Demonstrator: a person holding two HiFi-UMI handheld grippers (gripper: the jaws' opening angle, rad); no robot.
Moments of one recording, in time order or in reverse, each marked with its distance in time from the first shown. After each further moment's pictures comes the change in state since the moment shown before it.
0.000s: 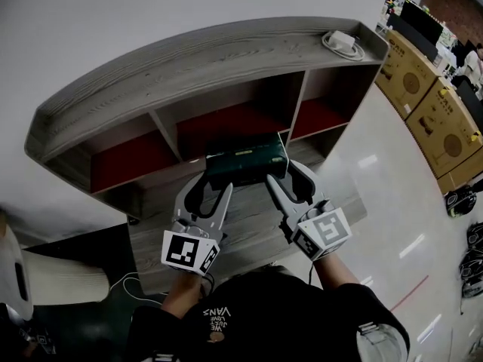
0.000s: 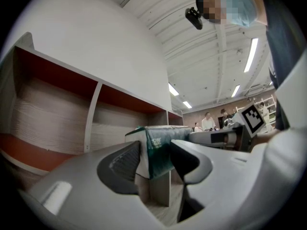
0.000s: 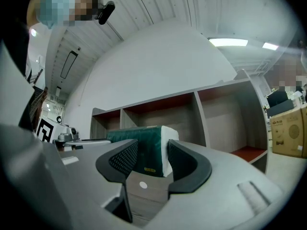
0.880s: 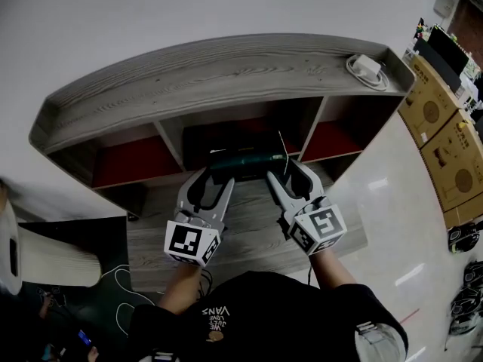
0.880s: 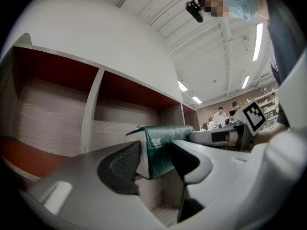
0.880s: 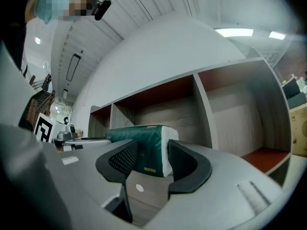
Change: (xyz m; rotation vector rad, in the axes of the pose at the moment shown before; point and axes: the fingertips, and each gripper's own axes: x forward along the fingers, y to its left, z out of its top) left arm 0.044 0.034 -0.016 0.039 0.023 0.130; right arm 0.058 -0.040 -0.016 0.008 0.042 0.092
